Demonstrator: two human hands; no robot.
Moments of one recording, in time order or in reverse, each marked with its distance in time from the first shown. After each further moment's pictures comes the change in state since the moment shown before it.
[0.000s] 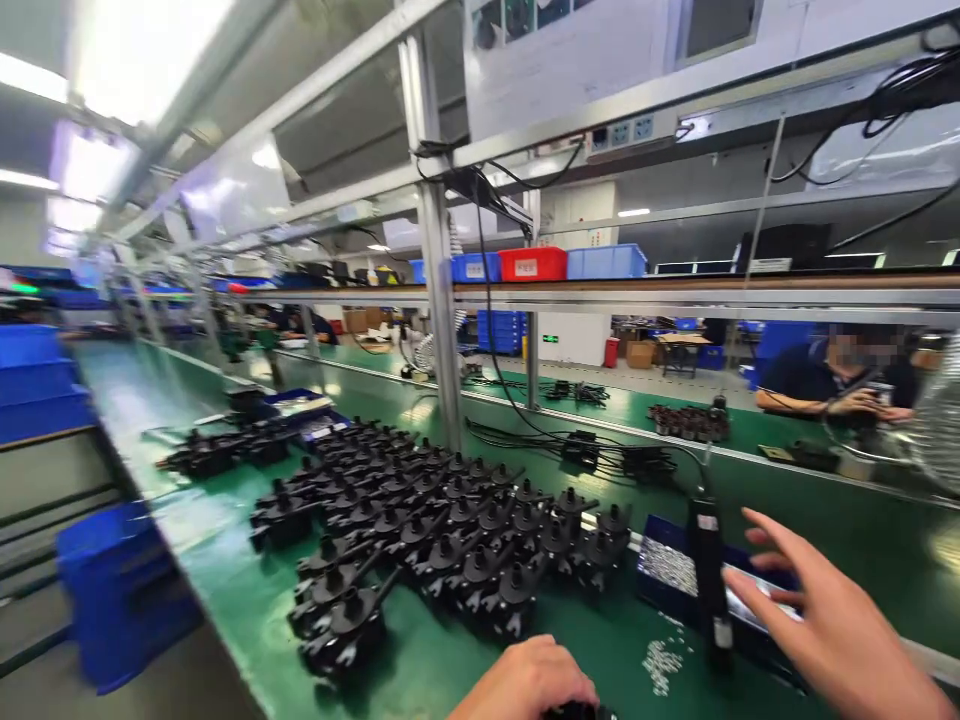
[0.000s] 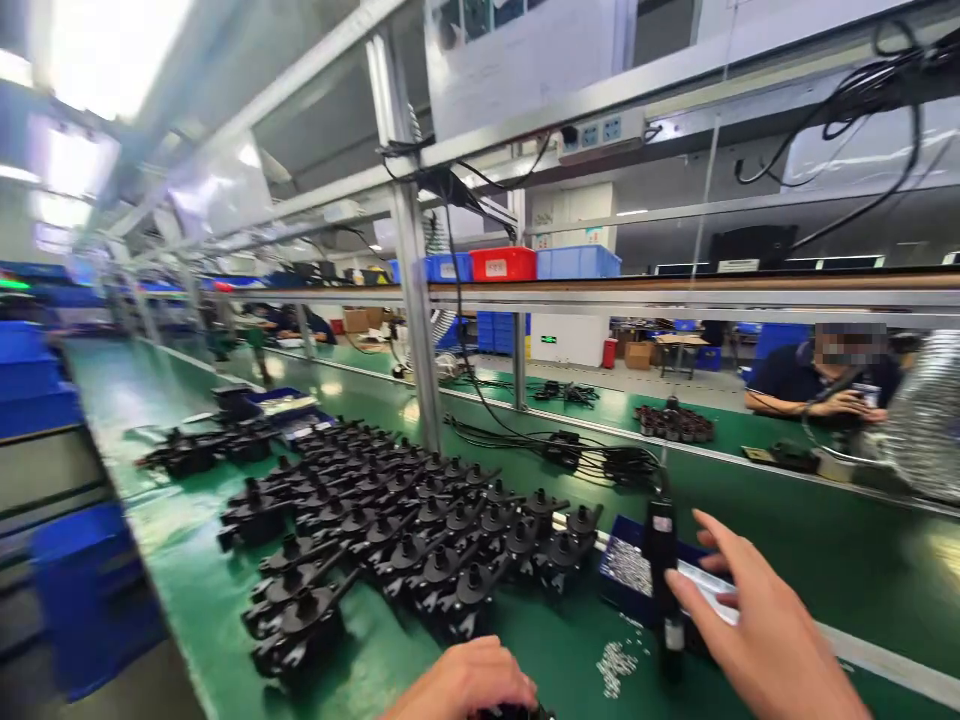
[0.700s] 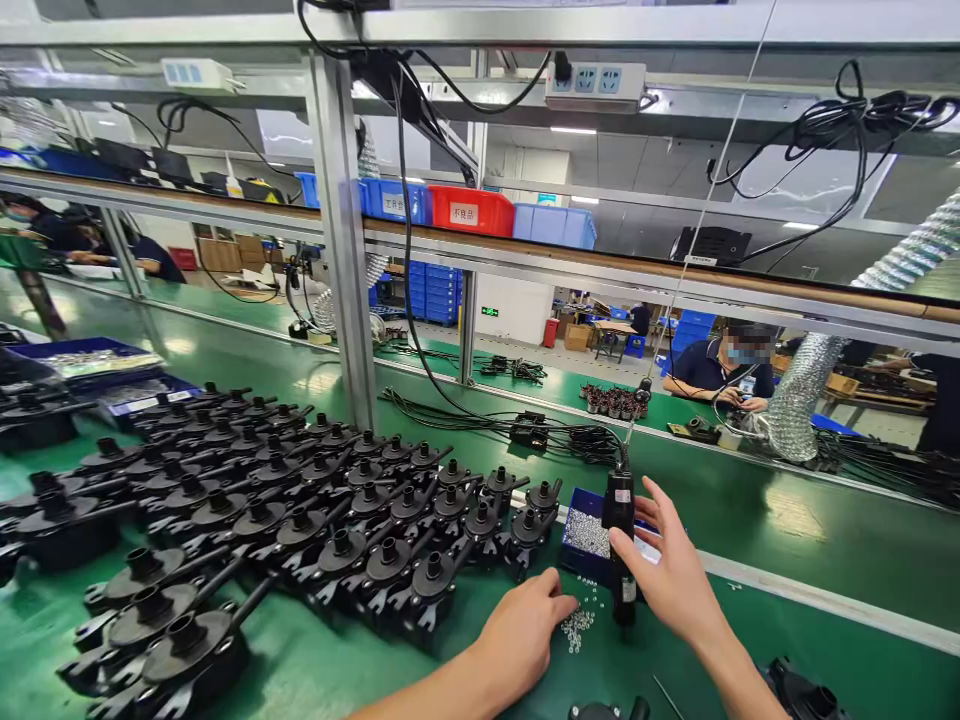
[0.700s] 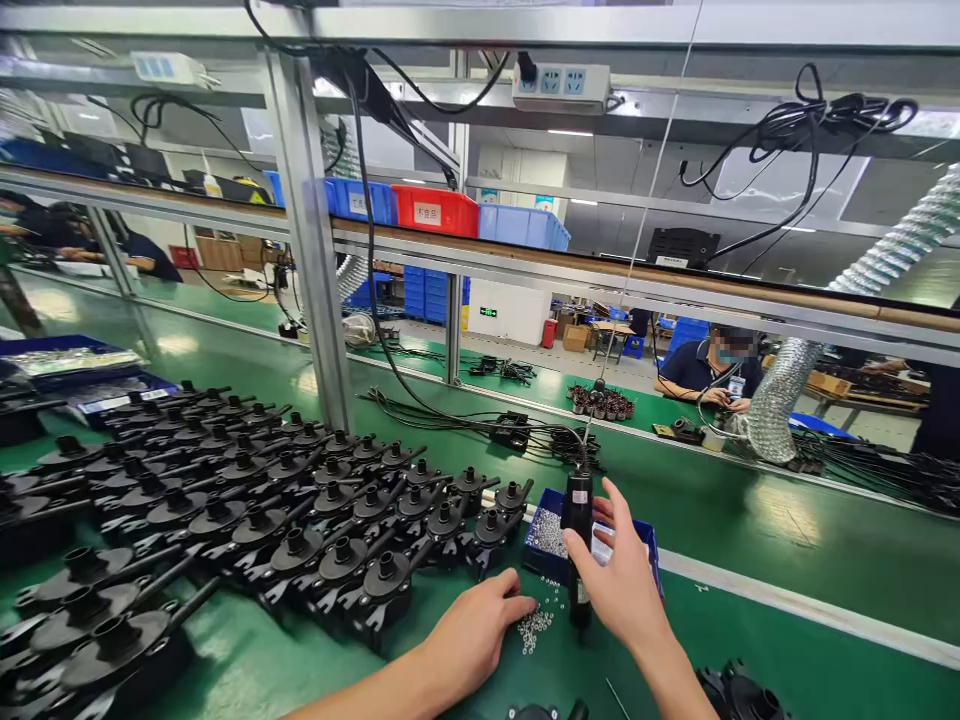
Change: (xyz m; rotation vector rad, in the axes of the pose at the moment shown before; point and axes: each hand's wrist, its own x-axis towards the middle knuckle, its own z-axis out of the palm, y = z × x) left_hand 0.098 0.000 0.058 0.278 -0.102 -0.240; right_hand -0.014 -0.016 0.043 0.179 -0.165 0.235
